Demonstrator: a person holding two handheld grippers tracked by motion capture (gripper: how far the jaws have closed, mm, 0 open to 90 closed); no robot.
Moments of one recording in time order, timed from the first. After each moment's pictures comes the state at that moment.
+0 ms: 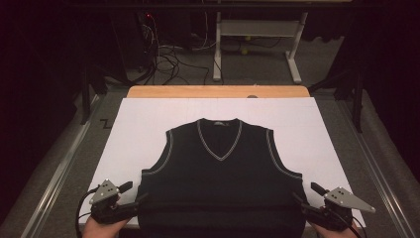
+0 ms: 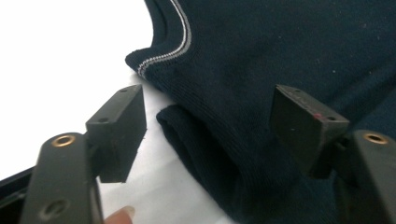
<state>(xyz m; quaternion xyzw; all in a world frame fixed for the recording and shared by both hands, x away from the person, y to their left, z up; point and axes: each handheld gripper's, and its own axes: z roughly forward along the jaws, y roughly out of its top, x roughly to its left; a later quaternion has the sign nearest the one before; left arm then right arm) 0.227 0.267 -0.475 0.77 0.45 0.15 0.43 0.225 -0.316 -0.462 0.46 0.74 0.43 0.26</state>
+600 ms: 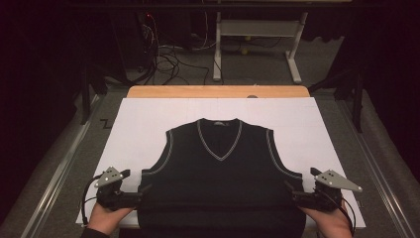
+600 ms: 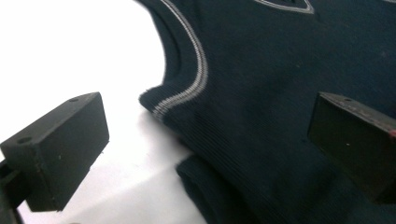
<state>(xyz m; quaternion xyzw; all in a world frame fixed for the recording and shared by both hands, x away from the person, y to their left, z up) 0.262 0.266 -0.473 0.76 0.46 0.14 0.44 0.266 -0.301 -0.454 0.46 0.73 0.43 0.27</state>
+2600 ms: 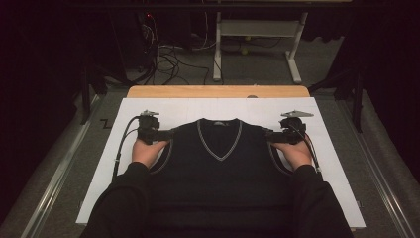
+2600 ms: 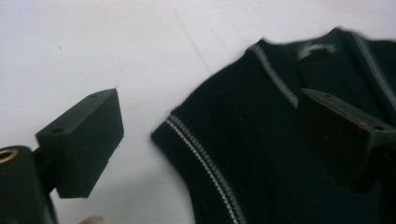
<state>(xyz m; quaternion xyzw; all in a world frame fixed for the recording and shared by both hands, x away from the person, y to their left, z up) 0.451 0.199 -0.457 0.74 0.53 0.11 0.40 0.454 -0.254 -0.445 0.52 0.74 0.35 0.24</state>
